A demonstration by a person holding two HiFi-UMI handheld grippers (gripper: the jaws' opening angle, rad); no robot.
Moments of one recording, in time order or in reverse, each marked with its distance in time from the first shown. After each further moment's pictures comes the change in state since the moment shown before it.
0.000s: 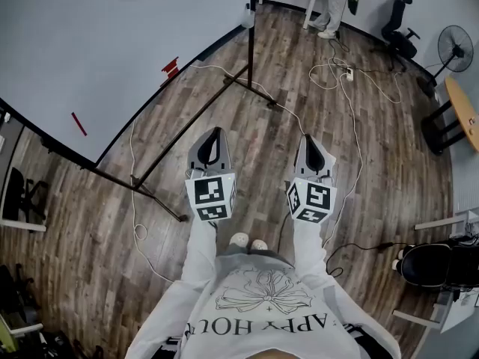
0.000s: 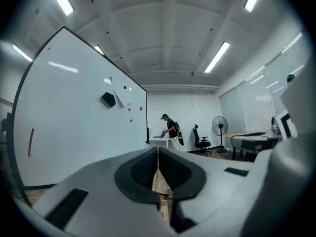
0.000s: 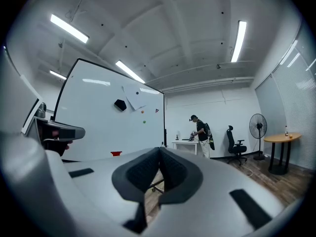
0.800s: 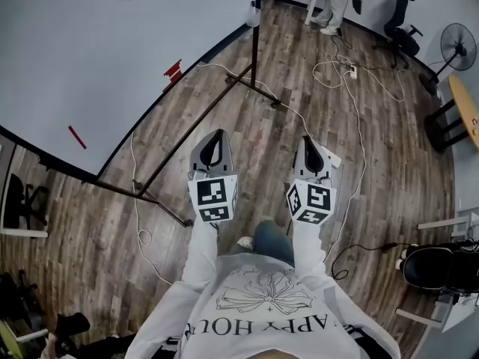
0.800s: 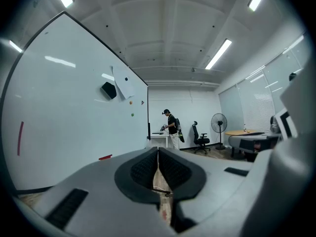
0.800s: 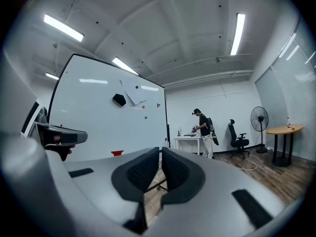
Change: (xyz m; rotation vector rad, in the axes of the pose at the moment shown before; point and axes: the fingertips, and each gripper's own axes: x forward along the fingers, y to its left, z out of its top) left arm 0.050 0.047 -0.023 0.001 0.042 -0.024; right arm 0.061 0.036 -0.022 0.051 0.034 0.007
